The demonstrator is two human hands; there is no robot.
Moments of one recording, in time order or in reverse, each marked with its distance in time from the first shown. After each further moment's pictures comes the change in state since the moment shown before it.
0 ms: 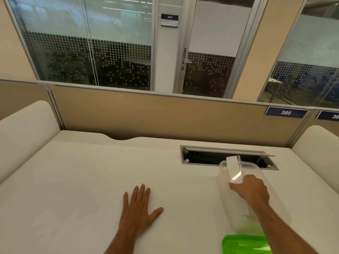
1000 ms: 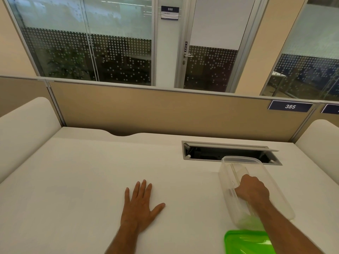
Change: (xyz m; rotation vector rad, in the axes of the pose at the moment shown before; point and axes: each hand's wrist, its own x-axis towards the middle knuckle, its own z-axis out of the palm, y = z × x) left_hand 0.000 0.001 0.001 0.002 0.023 -0.011; right_hand 0.001 0.003 0.013 -0.276 -0.160 -0.101
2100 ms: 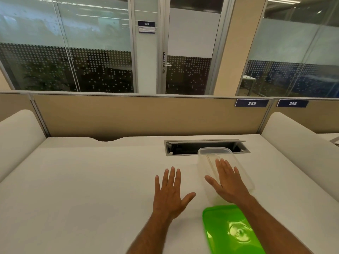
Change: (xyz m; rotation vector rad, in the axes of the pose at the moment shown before) left_hand -0.035 0.151 -0.049 -0.052 0.027 0.264; right_hand -0.078 0.040 0.000 0.060 0.144 -0.367
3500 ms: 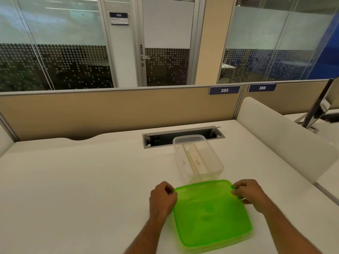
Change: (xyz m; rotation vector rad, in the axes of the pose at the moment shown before) left_hand -0.035 0.078 0.011 -0.766 0.015 -0.409; right_hand -0.081 0.150 0.012 0.935 -0.042 0.643
